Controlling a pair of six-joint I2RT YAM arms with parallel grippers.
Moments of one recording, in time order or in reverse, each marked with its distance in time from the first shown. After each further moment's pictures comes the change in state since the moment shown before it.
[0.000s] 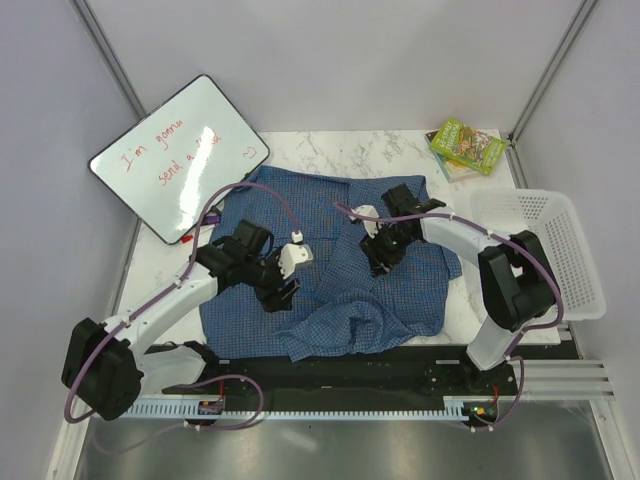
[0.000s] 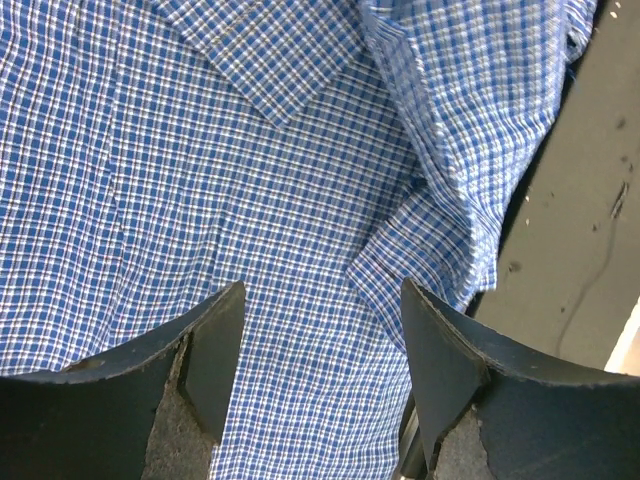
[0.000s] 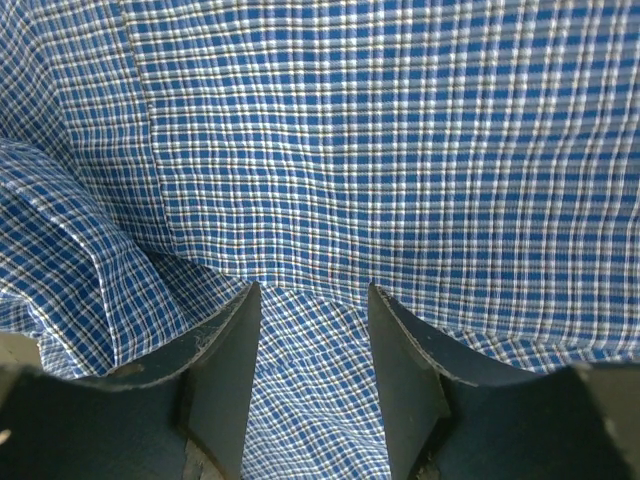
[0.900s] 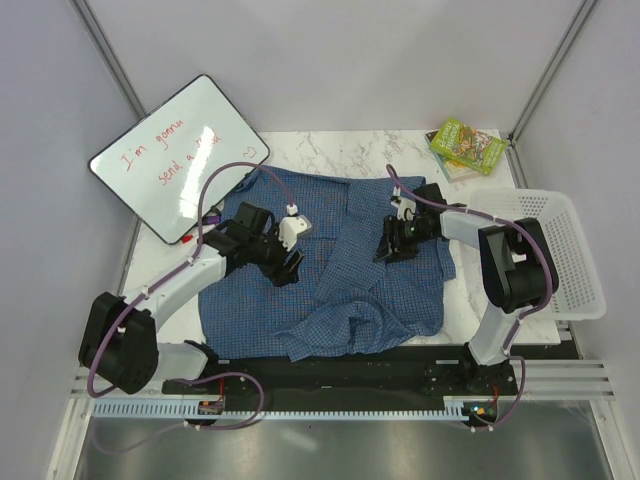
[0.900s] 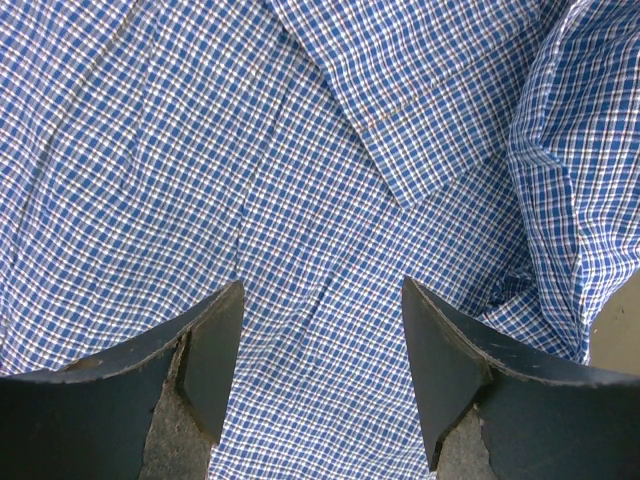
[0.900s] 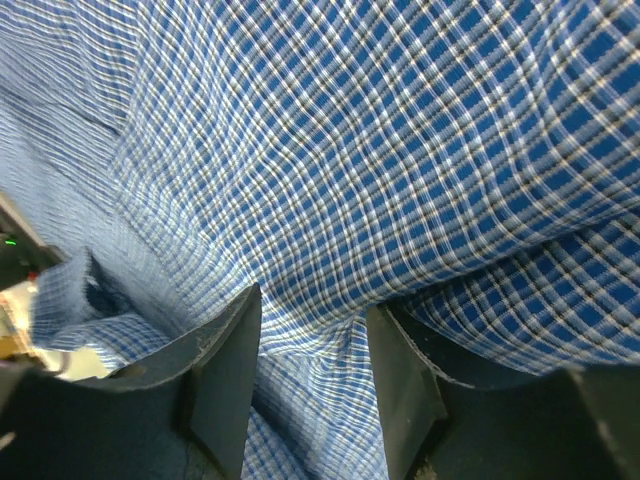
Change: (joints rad) left arm 0.094 0.169 0.064 0.197 -0.063 -0.139; right arm -0.224 0.095 -0.093 0.263 -0.172 0.631
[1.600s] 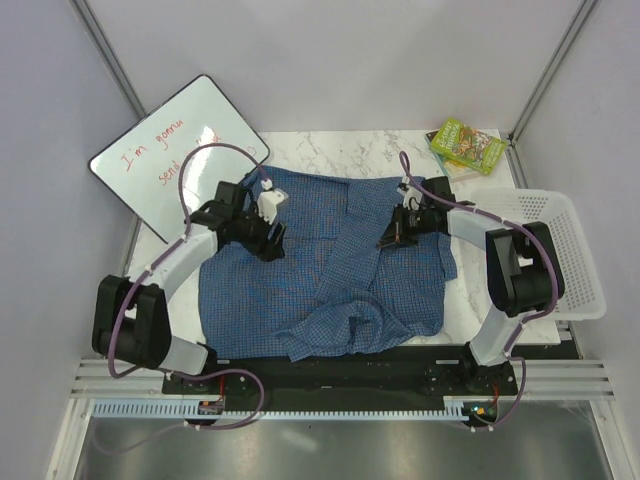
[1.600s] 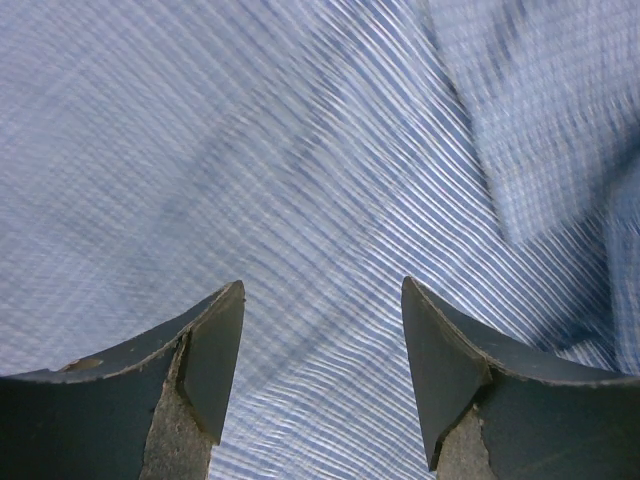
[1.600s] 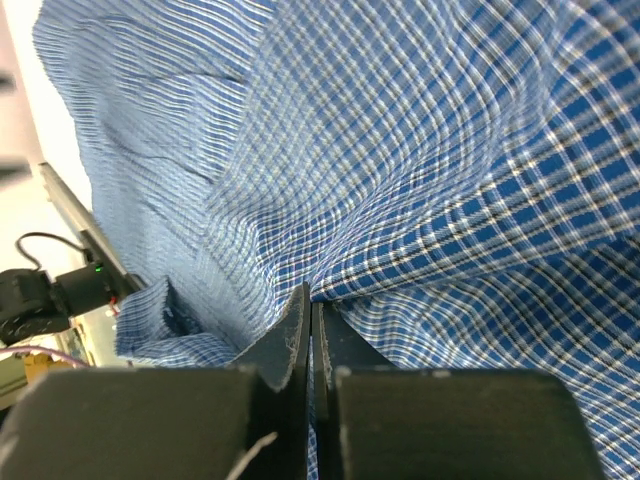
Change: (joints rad) left arm 0.185 0.106 0.091 0.005 0.032 -0.020; right arm -0.041 -0.035 0.003 0.107 -0.087 0.130
